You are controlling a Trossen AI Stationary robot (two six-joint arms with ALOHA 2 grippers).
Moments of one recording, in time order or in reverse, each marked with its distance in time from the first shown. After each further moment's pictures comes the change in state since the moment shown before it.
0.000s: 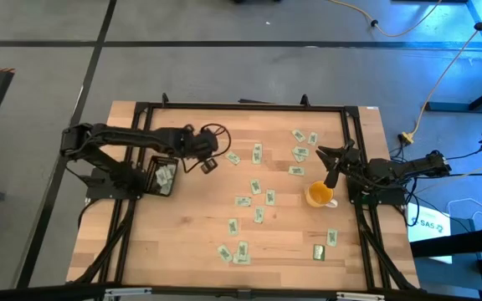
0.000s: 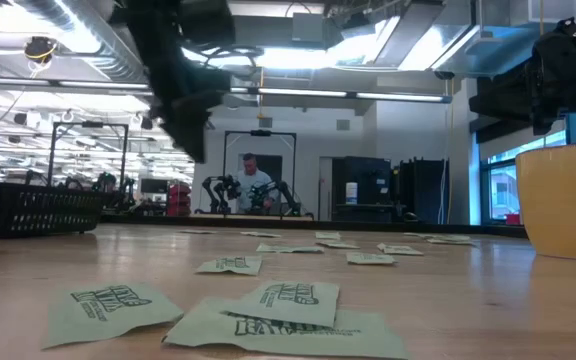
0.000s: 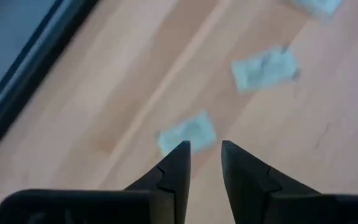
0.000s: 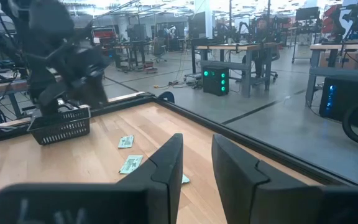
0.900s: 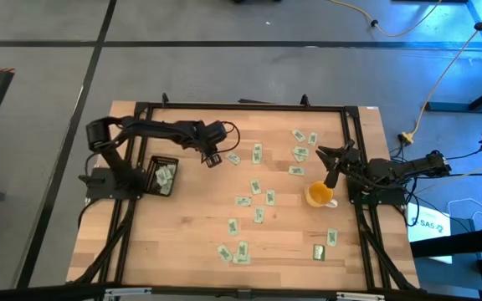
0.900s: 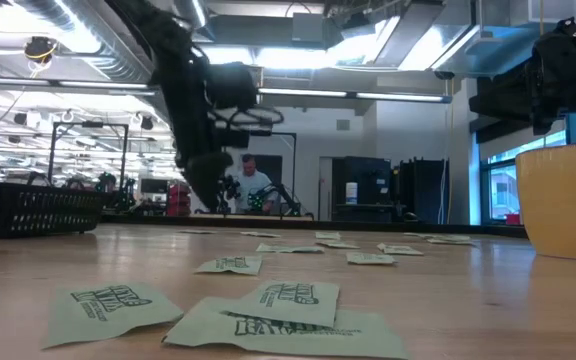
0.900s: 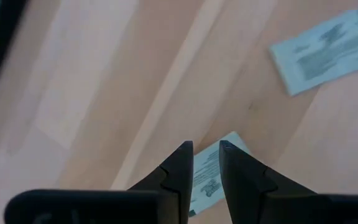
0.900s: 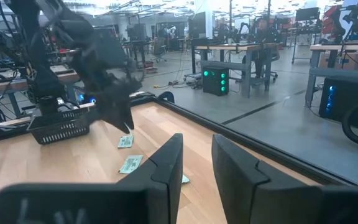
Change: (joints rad) left arm 0.183 0.259 -0.002 0.166 0.140 0.267; right arm 0.000 0.000 0.000 0.000 0.000 -0.004
